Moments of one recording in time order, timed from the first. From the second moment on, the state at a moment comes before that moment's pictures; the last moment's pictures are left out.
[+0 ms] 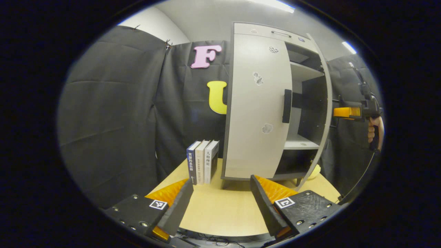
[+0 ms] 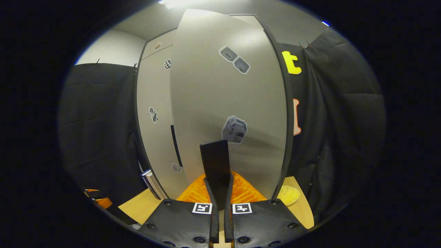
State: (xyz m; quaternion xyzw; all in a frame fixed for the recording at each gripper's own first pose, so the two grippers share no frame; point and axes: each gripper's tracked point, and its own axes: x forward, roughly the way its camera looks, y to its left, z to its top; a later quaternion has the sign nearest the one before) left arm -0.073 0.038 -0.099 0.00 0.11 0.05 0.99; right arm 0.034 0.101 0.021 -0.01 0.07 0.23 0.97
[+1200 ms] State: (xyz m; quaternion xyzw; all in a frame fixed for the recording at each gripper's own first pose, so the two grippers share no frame) left arm -0.067 0.010 -0.114 -0.04 0.10 0.01 0.99; right arm 0.025 -0.021 0.030 0.00 0.07 0.15 0.99
